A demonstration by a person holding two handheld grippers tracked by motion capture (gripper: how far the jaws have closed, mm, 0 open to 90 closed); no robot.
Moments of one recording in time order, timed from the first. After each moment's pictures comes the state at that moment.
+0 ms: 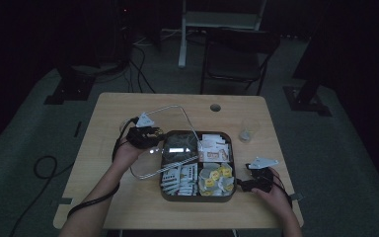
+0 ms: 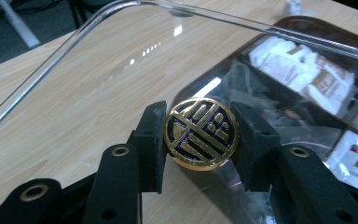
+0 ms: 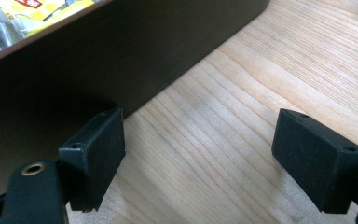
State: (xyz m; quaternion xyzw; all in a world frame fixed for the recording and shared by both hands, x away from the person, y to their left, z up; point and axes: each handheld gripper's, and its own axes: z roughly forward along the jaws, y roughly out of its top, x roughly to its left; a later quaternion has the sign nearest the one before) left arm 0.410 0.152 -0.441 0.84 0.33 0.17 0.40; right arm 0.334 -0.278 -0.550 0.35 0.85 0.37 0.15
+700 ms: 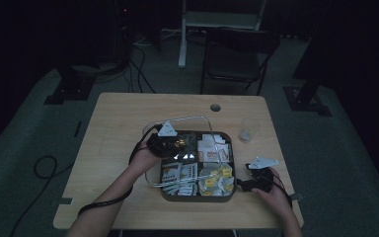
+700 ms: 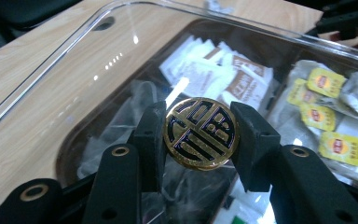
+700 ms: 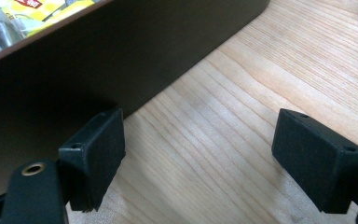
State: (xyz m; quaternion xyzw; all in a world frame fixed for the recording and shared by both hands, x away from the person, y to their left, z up) left arm 0.391 0.092 -0.442 0.87 0.24 0.13 0.41; right arm 0.334 -0.278 -0.550 0.35 0.85 0.37 0.15
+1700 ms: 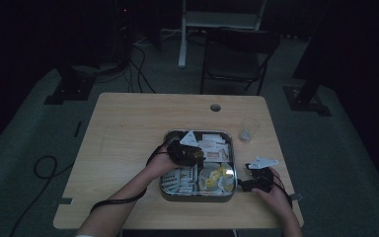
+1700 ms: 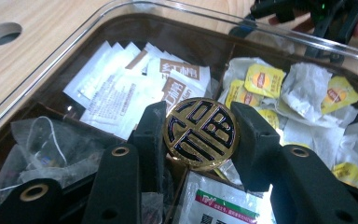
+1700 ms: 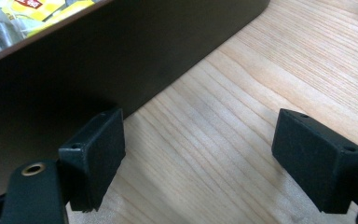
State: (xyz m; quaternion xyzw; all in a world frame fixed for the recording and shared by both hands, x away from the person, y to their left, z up) left arm 0.384 0.037 -0.460 0.90 0.16 0.08 0.40; right arm 0.334 -0.279 -0.550 0.35 0.85 0.37 0.15
